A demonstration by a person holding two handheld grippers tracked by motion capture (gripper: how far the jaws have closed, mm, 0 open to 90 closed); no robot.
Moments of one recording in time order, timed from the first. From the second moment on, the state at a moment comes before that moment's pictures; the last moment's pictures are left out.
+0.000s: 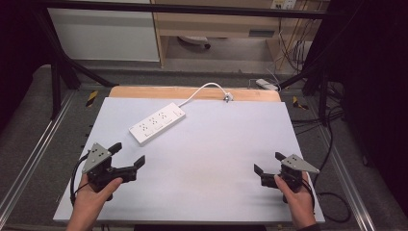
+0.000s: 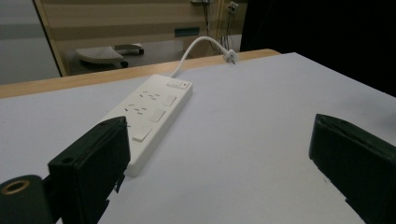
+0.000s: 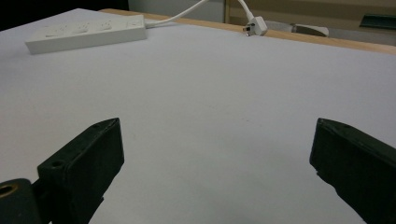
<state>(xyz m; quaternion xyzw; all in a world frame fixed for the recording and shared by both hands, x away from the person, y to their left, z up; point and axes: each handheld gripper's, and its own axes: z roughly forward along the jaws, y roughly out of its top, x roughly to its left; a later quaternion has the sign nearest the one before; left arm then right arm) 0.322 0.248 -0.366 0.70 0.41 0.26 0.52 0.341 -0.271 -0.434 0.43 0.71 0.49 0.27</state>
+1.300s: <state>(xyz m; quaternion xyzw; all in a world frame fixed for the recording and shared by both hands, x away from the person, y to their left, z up) 0.370 0.226 -0.336 0.70 0.41 0.28 0.52 0.337 -0.266 -0.431 0.42 0.71 0.50 0.27</state>
